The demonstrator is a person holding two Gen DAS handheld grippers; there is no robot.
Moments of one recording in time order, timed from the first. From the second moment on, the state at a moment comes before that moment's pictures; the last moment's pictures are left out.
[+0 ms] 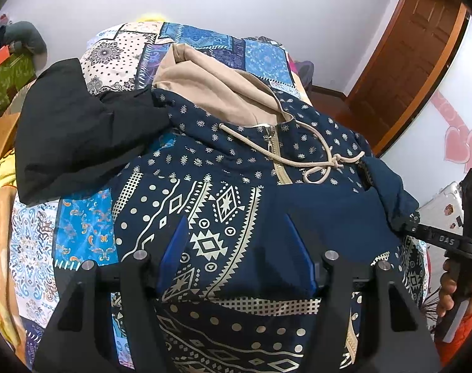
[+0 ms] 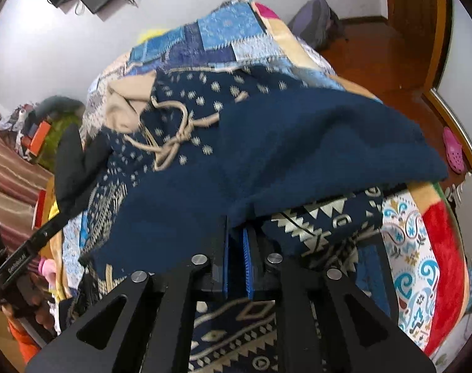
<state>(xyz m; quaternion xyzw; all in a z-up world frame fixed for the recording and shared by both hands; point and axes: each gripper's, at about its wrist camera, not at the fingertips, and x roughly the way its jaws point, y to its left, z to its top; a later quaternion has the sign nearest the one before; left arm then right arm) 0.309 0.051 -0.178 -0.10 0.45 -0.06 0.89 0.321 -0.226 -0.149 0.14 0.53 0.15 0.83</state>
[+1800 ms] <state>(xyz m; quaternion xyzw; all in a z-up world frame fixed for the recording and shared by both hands) 0.316 0.039 -0.186 -0.09 0.46 -0.07 0.88 0.356 -0.343 -0.122 0.32 0.40 -0.01 0.86</state>
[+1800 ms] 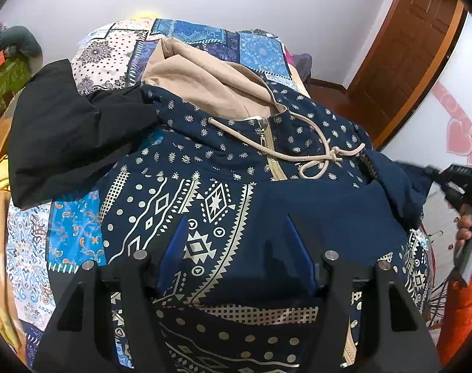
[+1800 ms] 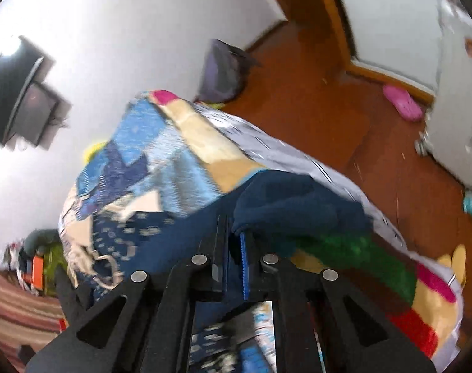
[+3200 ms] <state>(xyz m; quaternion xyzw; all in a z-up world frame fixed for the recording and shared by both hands) 0.279 0.087 -0.159 -0.12 0.42 -0.04 0.90 0.318 -0.051 -0.162 0.03 0.59 0.31 0.74</state>
